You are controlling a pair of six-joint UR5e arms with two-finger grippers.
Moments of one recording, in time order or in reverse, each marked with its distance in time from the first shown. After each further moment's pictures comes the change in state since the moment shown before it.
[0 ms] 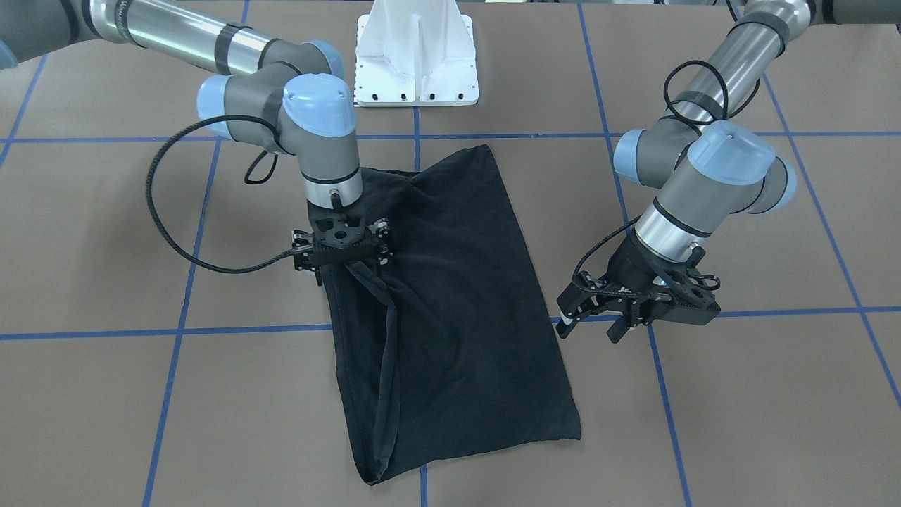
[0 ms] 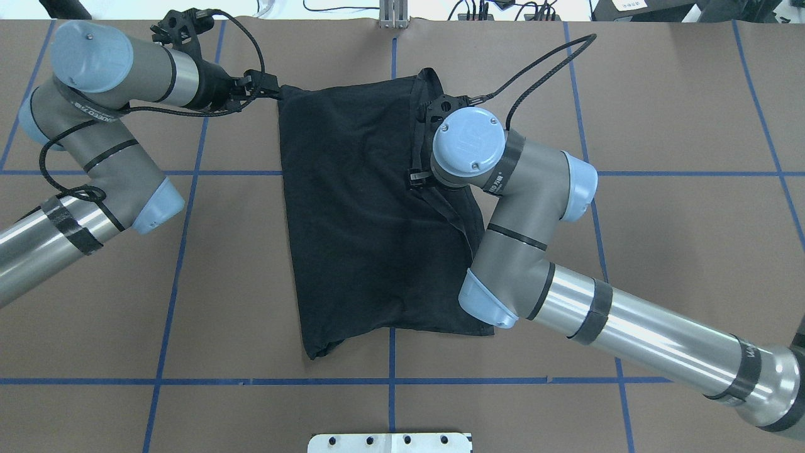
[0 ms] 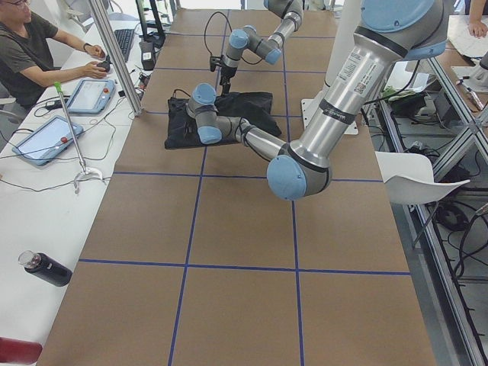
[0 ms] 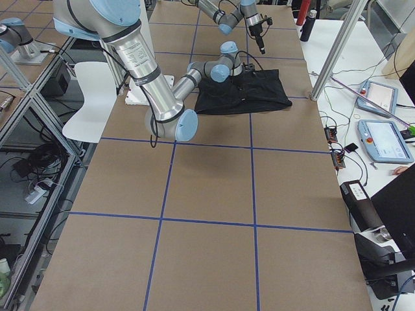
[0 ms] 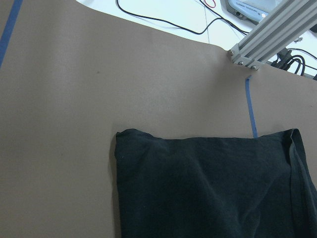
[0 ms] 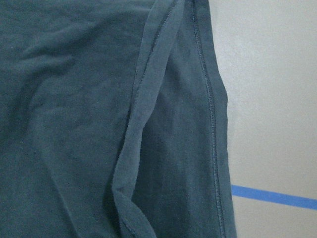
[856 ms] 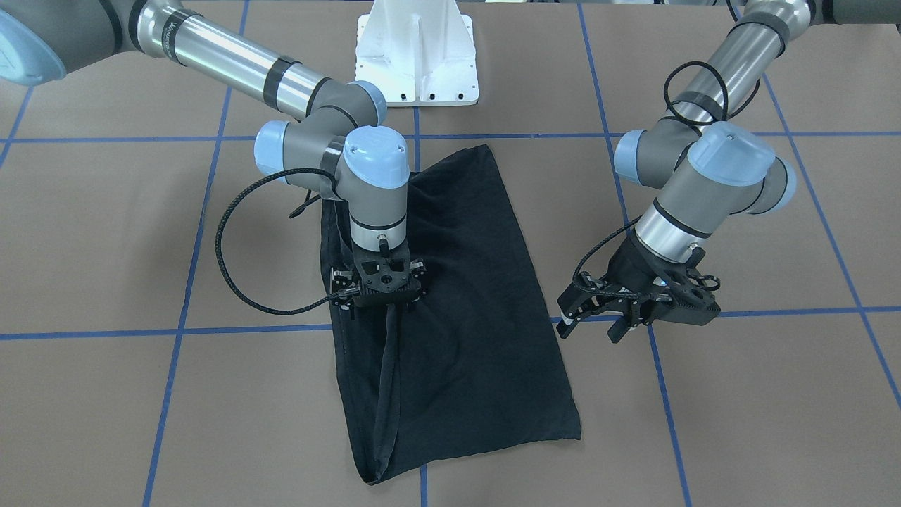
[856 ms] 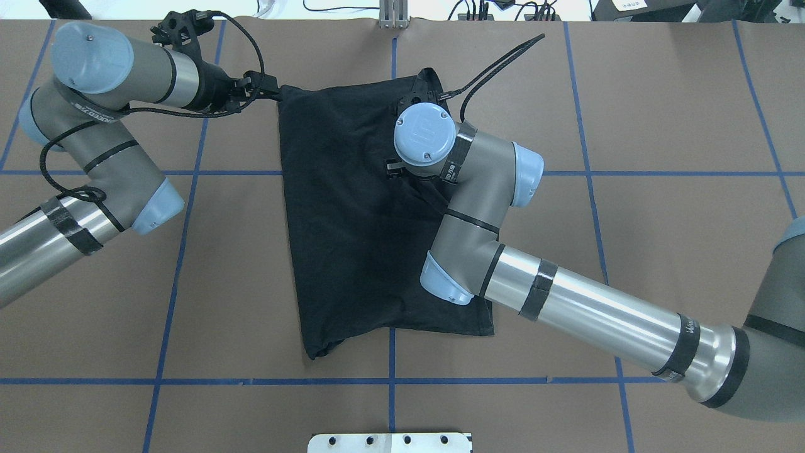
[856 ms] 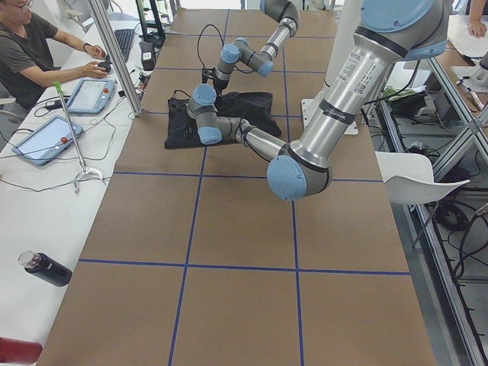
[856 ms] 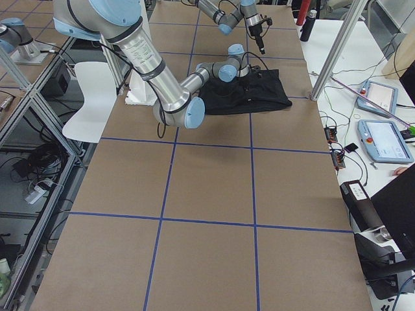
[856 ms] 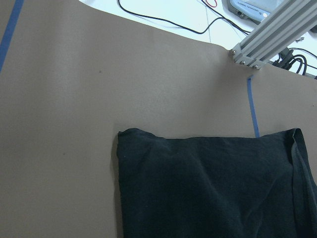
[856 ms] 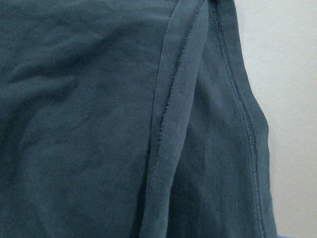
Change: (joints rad) left arm 0.001 0.001 0.003 0.000 0.000 0.001; right arm -0.001 0.124 -0.244 0.089 -0.033 0.011
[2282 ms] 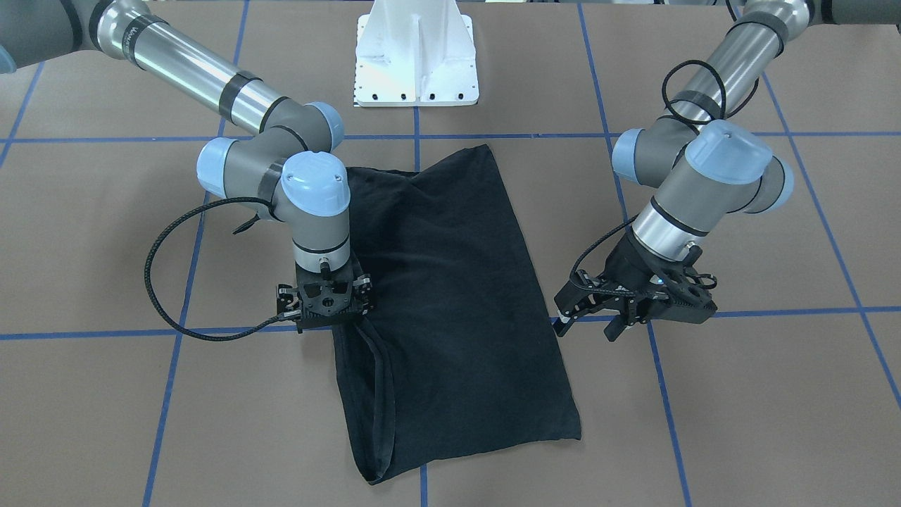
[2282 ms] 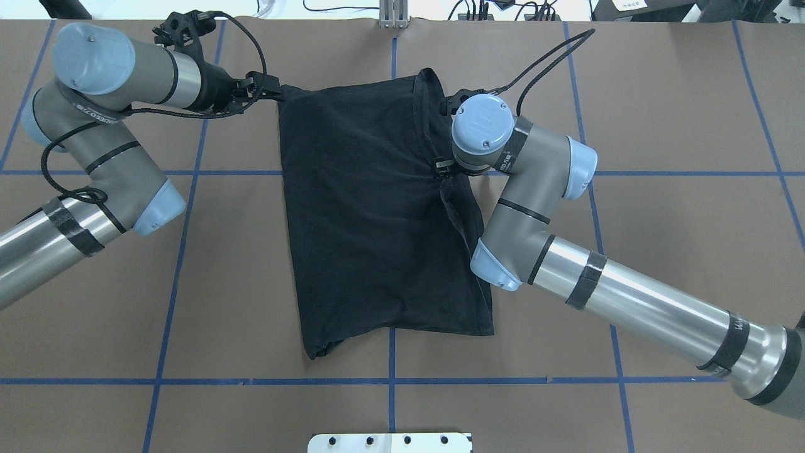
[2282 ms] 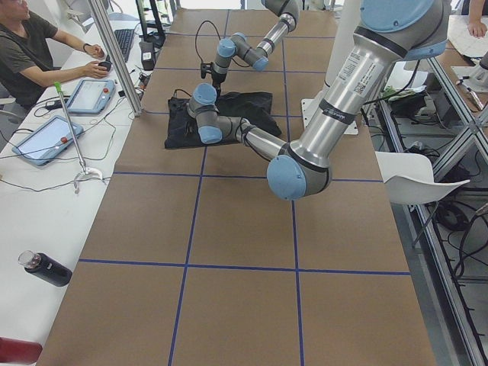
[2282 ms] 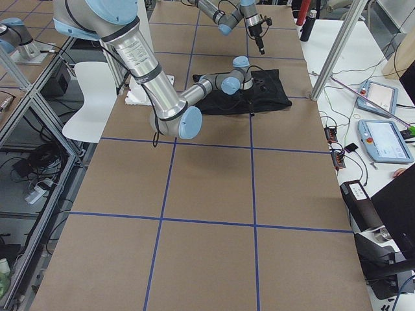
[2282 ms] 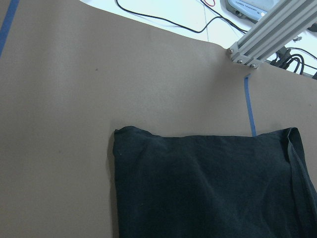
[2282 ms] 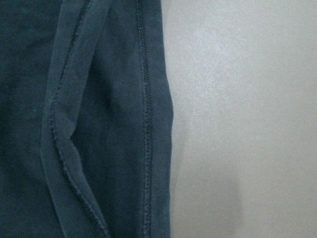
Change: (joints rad) left arm 0.004 -0.001 -0.005 -0.003 0.000 -0.009; right arm 0.066 -0.130 0.058 0.013 0.070 -0.097
